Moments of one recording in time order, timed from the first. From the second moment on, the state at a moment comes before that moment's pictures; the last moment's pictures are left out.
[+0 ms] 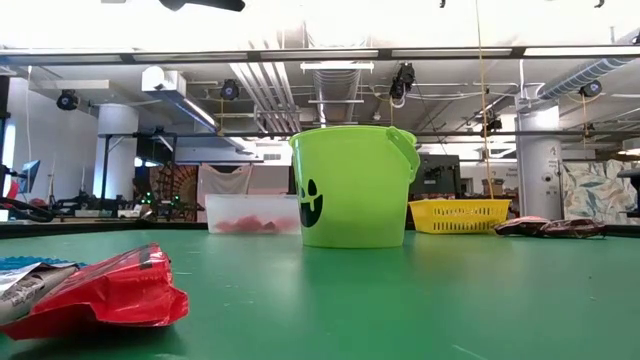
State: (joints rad) left arm -0.46 1.21 1.00 -0.38 -0.67 -0.19; right arm 0.87 1.86 1.06 -0.87 -0.43 1.32
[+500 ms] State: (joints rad) left arm -0.46 1.21 1.00 -0.38 -0.67 -0.19; right arm 0.87 1.85 1.08 -0.86 -0.42 1.30
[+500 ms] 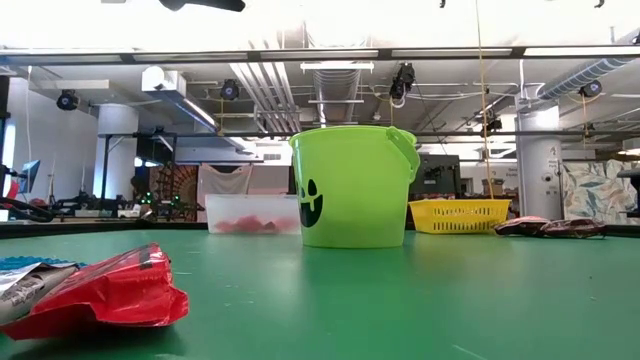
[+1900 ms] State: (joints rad) left arm -0.56 1.38 0.99 -0.49 -0.38 -0.50; right arm 0.17 1.60 1.19 -0.25 0.51 0.24
